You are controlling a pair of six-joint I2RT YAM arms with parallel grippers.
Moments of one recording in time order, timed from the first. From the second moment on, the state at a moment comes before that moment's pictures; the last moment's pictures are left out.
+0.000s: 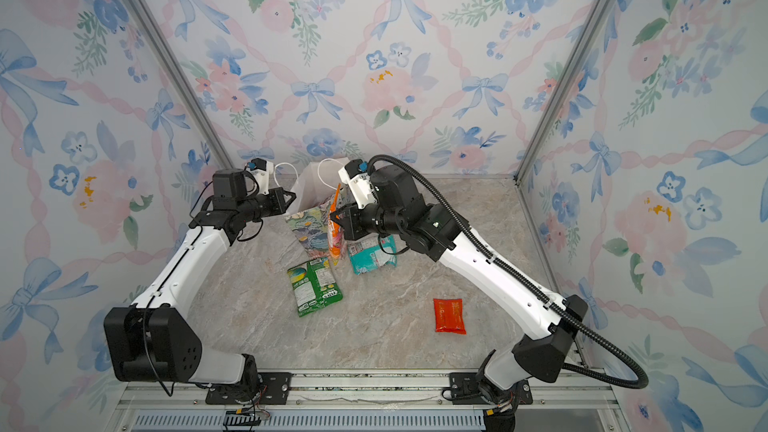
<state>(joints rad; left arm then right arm) -0.01 1.43 1.23 -0.35 0.48 -0.28 0.88 1.55 1.77 -0.63 -0.27 0.40</state>
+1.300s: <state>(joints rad) -0.01 1.43 1.23 -0.36 0.48 -0.28 0.72 2.26 2.66 -0.68 -0.37 0.33</state>
